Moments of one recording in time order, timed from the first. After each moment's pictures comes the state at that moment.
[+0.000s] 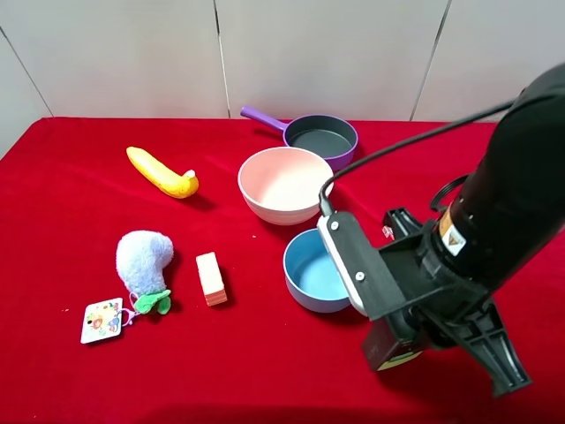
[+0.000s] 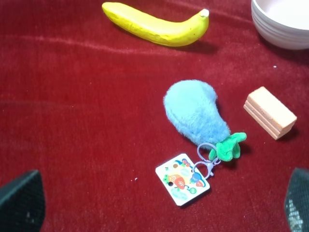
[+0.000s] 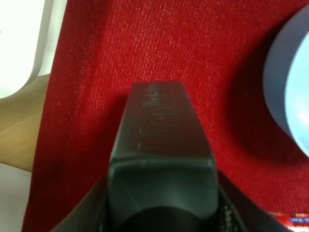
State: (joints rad) left arm 0.00 0.00 -0.50 -0.12 1.06 0.23; right arm 0.89 1.39 -0.74 0.03 0.94 -1.06
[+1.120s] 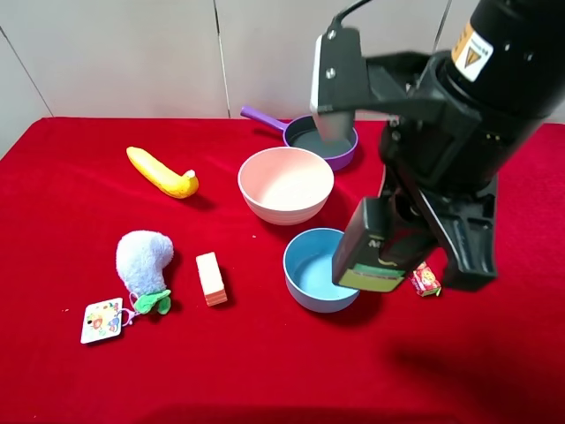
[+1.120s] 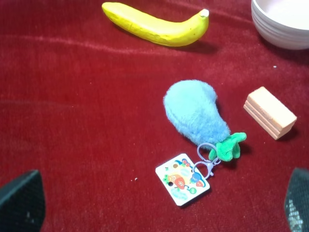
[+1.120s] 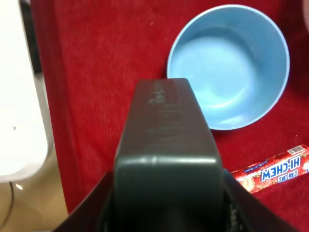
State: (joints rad) left arm 0.00 0.00 -0.50 -0.12 1.06 0.23; right arm 0.89 1.38 -1.16 0.04 1.22 -0.62
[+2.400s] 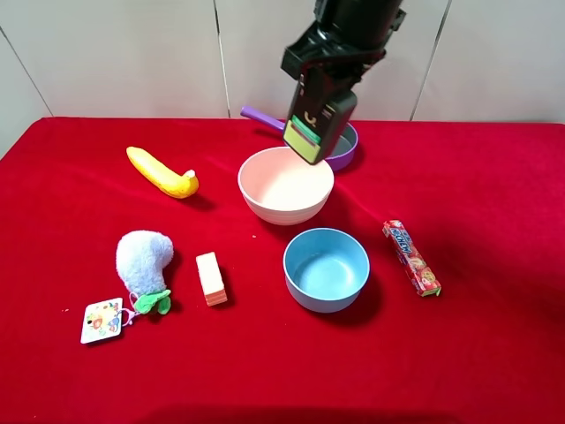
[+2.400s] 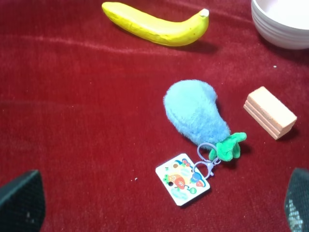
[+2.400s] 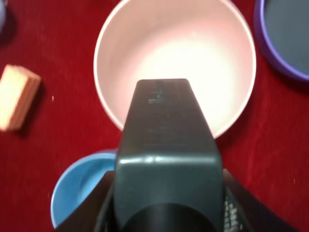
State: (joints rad) left arm 0.00 0.00 -0.50 -0.12 1.06 0.23; right arm 0.62 1.88 -1.78 0.09 1.23 -0.27
